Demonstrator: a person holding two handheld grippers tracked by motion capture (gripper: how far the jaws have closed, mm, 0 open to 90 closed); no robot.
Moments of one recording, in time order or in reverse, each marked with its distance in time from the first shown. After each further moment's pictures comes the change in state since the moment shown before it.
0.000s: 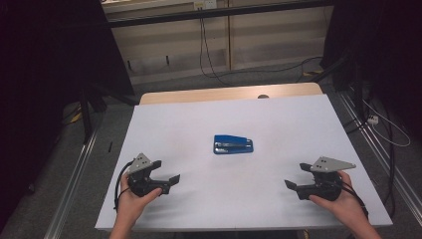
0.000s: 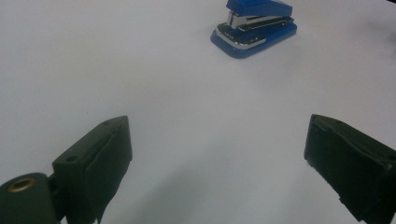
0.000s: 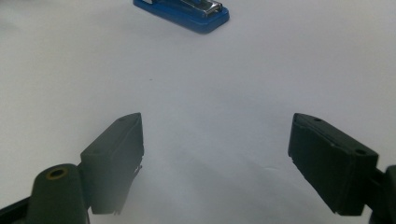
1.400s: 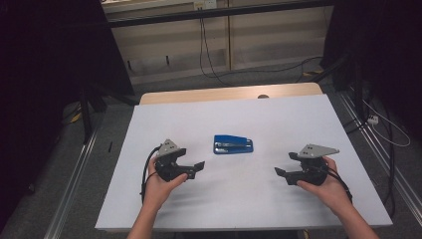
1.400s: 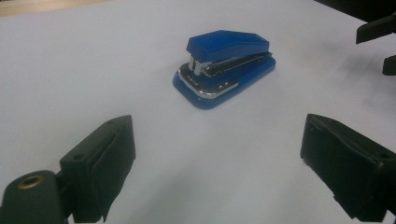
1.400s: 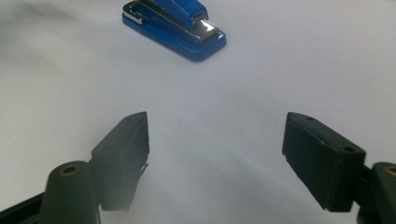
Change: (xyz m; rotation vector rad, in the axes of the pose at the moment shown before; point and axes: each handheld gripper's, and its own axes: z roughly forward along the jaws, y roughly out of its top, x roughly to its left) left arm -0.027 0.042 0.060 -0.023 -0.063 0.003; right arm -0.008 0.027 0.032 0.002 0.006 -0.015
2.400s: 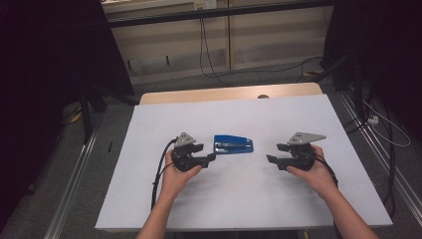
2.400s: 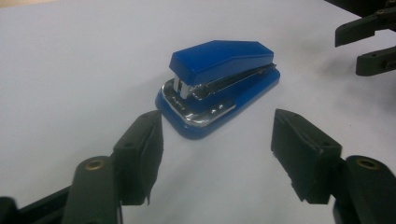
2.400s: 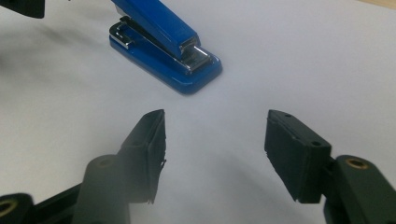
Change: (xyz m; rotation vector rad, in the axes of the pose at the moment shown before) left arm -0.007 0.017 0.046 0.021 -0.006 -0.021; right arm -0.014 0.022 0.034 -0.008 0.031 0.013
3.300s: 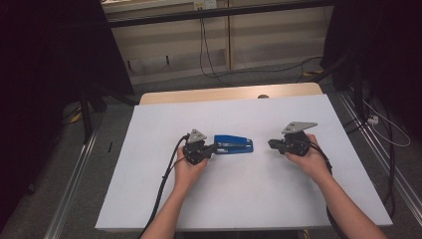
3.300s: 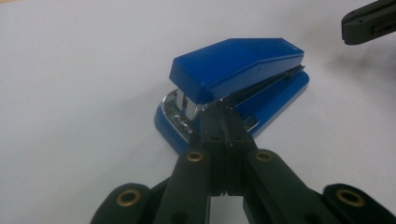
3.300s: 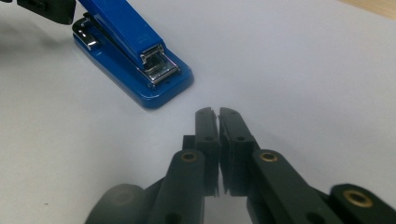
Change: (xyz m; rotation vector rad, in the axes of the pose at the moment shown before) left arm 0.004 0.003 0.043 0.025 0.015 0.040; right arm -0.025 0.020 0.025 0.051 -0.007 -0.052
